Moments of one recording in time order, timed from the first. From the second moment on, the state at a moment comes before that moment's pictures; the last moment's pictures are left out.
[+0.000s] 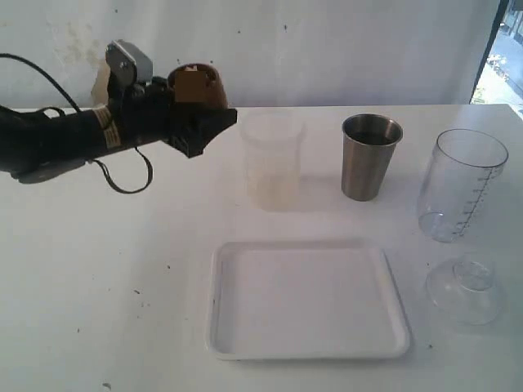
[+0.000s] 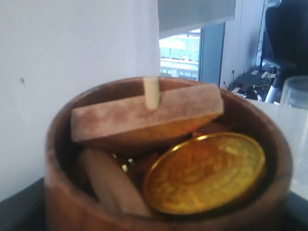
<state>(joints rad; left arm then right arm) -0.26 2.05 -1.20 0.96 -0.98 -0.60 -0.07 0.00 0.00 -0.07 0.34 0.02</state>
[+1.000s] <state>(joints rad) -0.54 1.99 -1.50 1.23 -0.75 -0.98 -0.07 0.00 0.00 -0.07 0.34 0.02</state>
